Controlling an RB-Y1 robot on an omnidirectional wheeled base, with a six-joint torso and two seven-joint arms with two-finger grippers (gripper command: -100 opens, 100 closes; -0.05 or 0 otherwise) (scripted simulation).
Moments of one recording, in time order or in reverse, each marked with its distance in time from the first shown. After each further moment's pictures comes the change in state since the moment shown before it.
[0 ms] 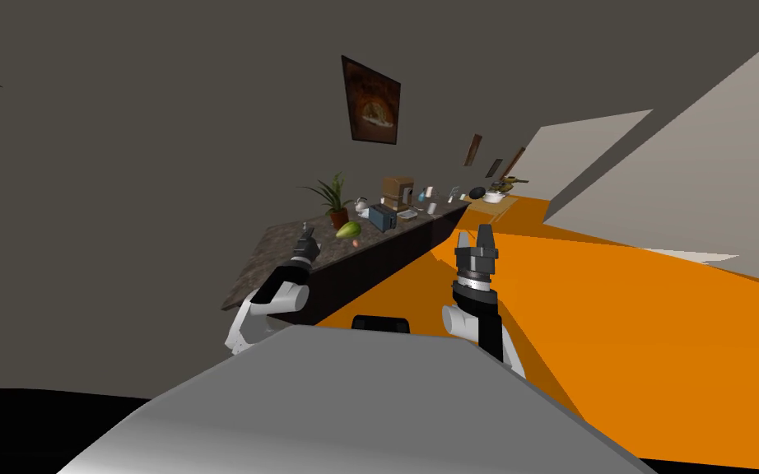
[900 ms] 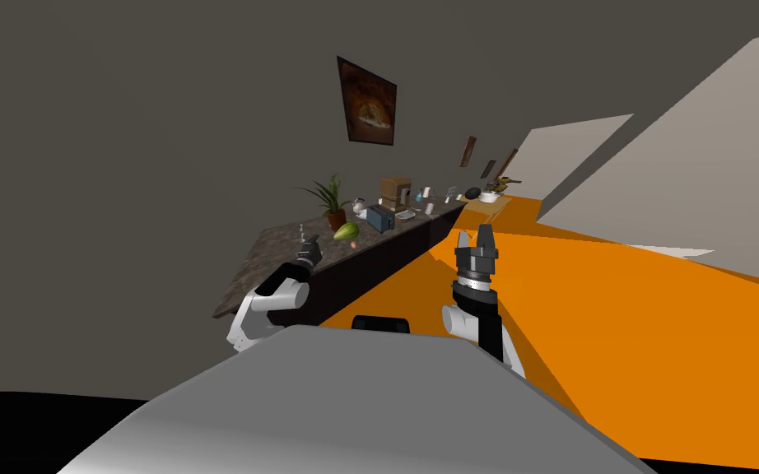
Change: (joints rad) left arm -0.030 0.015 0.005 0.007 0.018 0.238 0.001; right arm 0.000 0.000 0.000 0.000 0.000 0.000 0.000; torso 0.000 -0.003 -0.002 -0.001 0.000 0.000
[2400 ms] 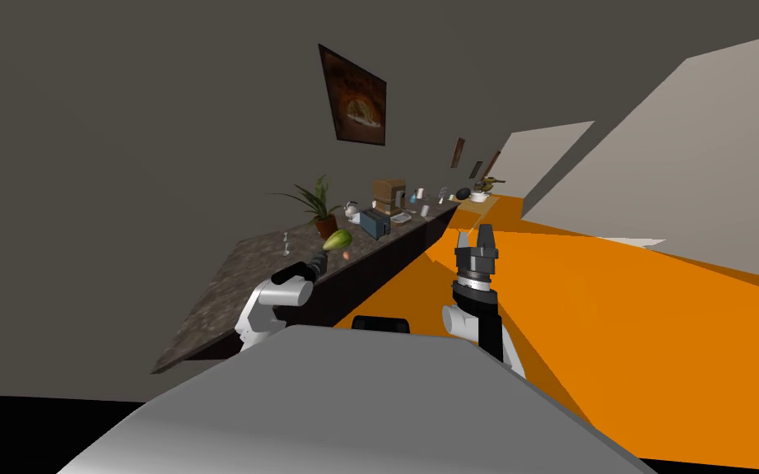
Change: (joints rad) left arm -0.038 0.070 -0.058 0.031 0.045 0.392 -0.013; right arm 0.000 0.000 0.000 0.000 0.000 0.000 0.000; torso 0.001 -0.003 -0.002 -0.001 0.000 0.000
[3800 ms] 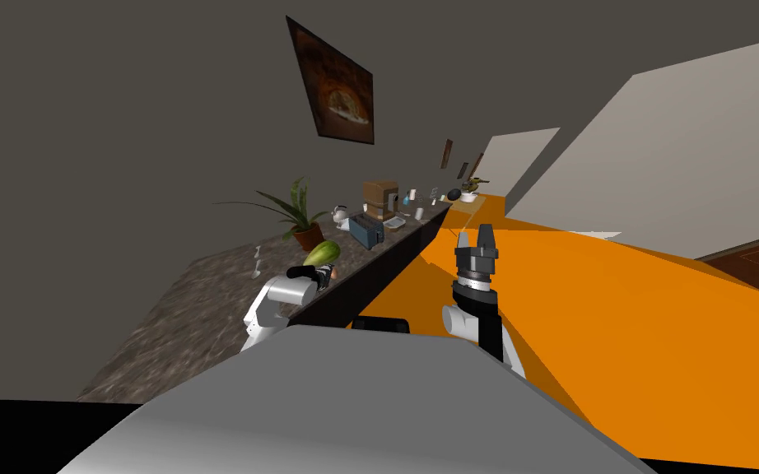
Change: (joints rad) left arm -0.027 0.077 -0.079 0.042 0.045 0.319 -0.009; right arm 0.000 0.000 0.000 0.000 0.000 0.000 0.000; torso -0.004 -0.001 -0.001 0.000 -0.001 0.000
